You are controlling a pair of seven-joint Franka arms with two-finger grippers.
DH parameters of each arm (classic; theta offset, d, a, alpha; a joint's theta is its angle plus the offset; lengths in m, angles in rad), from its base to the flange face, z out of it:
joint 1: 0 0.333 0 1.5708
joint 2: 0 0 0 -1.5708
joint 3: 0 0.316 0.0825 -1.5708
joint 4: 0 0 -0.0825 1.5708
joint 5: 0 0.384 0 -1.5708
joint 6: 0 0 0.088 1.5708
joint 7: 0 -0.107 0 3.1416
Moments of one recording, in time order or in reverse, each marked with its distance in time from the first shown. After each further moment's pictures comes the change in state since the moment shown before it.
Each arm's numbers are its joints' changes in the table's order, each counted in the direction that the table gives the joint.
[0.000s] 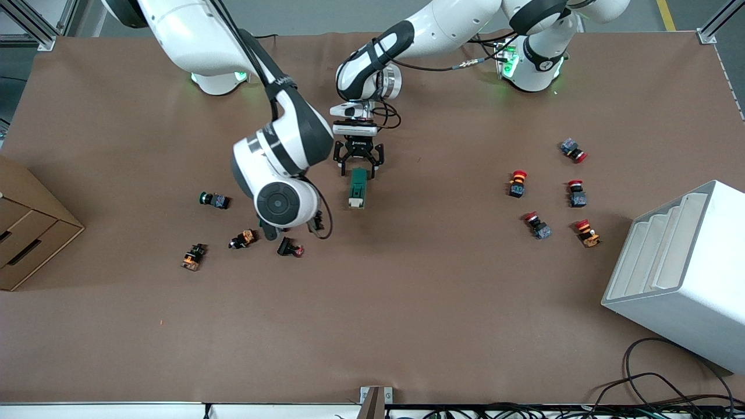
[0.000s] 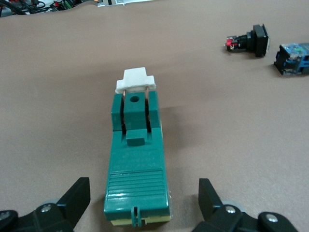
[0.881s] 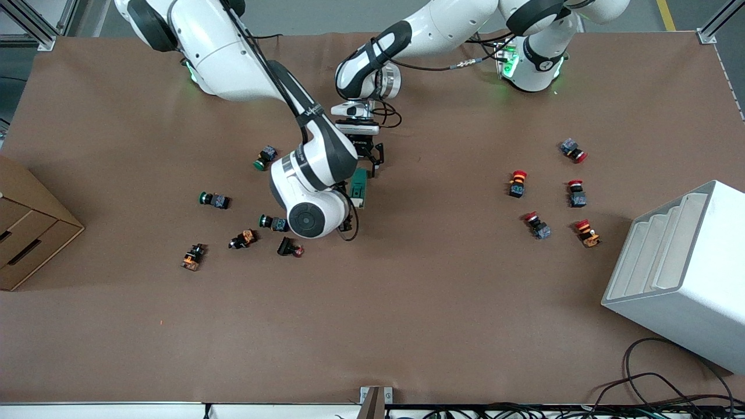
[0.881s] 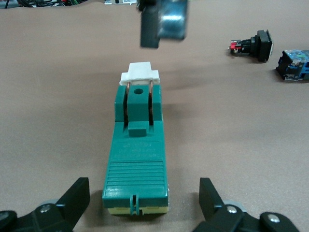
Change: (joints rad) left arm -0.013 -0.007 0.001 0.001 0.005 0.019 0.058; right arm 0.070 -0.147 -0.002 -0.006 0.165 -0.127 -0.129
